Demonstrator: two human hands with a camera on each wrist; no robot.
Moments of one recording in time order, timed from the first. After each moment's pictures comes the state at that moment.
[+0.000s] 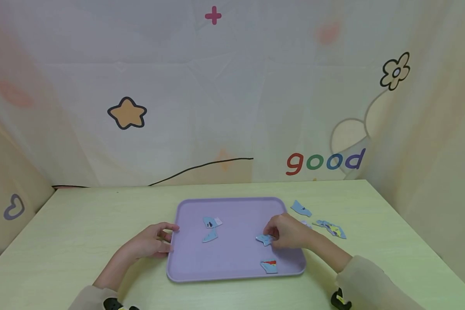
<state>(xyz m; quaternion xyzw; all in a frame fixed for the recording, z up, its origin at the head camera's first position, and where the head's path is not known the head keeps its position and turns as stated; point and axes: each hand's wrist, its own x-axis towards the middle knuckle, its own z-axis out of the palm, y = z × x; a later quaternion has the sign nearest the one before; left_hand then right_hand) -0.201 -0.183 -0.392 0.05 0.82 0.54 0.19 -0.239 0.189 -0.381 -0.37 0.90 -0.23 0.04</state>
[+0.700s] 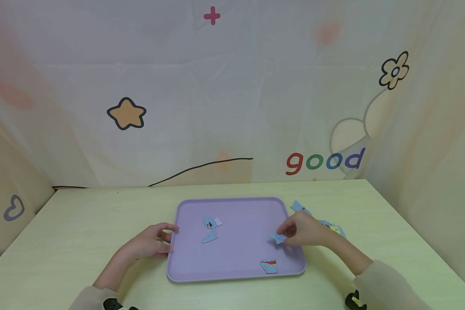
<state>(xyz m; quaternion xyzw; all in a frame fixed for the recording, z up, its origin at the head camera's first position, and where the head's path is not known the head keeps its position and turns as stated) -0.200 -0.182 -0.392 0.05 0.82 0.54 0.19 -0.234 0.224 -0.372 -0.33 0.89 -0.31 0.08</state>
